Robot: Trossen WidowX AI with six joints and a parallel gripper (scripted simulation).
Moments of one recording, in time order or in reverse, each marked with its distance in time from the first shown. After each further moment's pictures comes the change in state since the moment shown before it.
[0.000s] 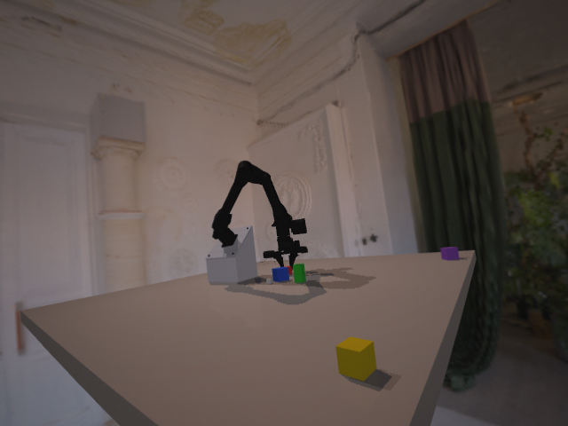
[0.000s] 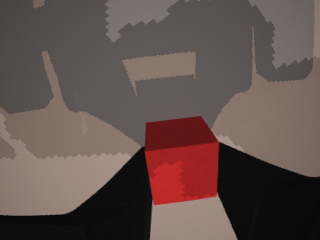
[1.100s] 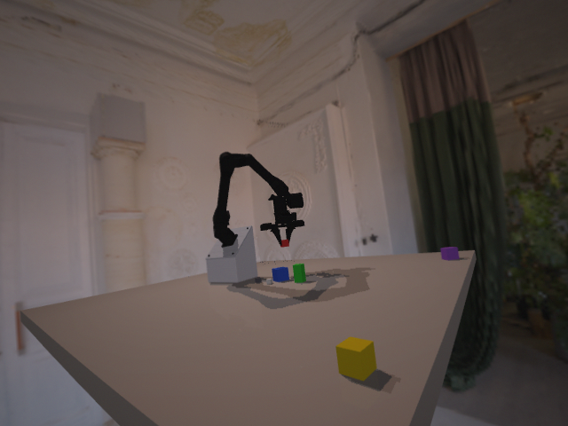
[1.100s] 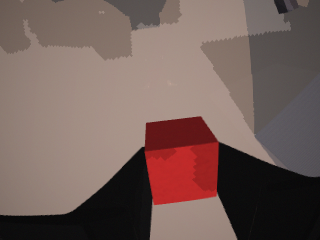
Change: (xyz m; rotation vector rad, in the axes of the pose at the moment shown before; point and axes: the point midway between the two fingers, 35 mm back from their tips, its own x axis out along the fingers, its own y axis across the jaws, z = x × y) arm -0.118 0.002 0.000 -0.013 -0.001 0.001
